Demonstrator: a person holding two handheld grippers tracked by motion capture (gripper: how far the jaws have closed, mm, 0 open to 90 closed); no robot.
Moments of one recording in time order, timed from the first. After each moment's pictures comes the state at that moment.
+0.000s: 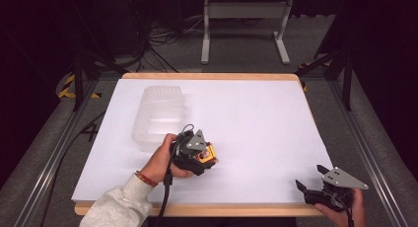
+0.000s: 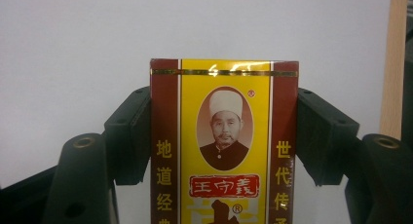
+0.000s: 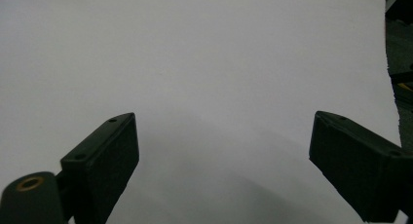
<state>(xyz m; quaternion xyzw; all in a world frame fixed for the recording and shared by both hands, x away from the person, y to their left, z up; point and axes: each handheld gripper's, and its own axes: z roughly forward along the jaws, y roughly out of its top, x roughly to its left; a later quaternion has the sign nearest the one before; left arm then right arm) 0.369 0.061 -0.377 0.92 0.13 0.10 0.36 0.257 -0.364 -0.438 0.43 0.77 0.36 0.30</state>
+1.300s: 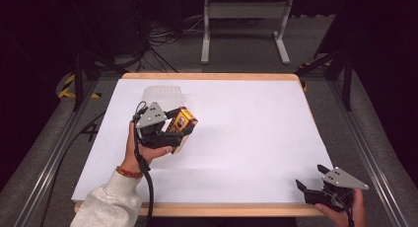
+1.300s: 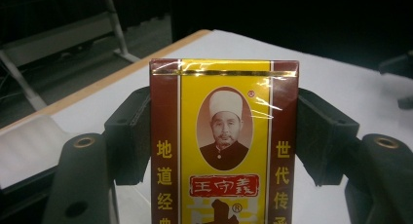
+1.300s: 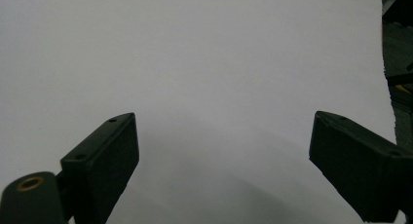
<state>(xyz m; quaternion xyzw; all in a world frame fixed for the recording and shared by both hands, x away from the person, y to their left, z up) 0.380 0.134 -0.326 0.78 0.27 0.19 0.54 0.257 -0.364 -0.438 0.43 0.77 0.36 0.30</state>
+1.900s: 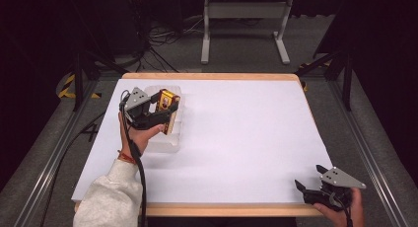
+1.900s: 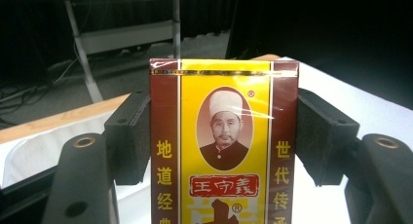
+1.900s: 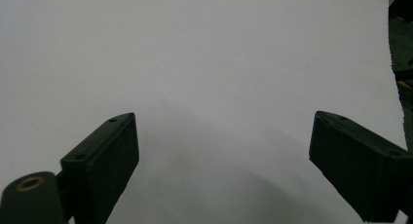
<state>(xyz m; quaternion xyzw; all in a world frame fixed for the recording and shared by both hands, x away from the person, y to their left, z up) 0.431 0.161 -0.339 0.71 0.38 0.24 0.55 0.260 -0.363 -0.442 0.43 0.77 0.35 0.30</state>
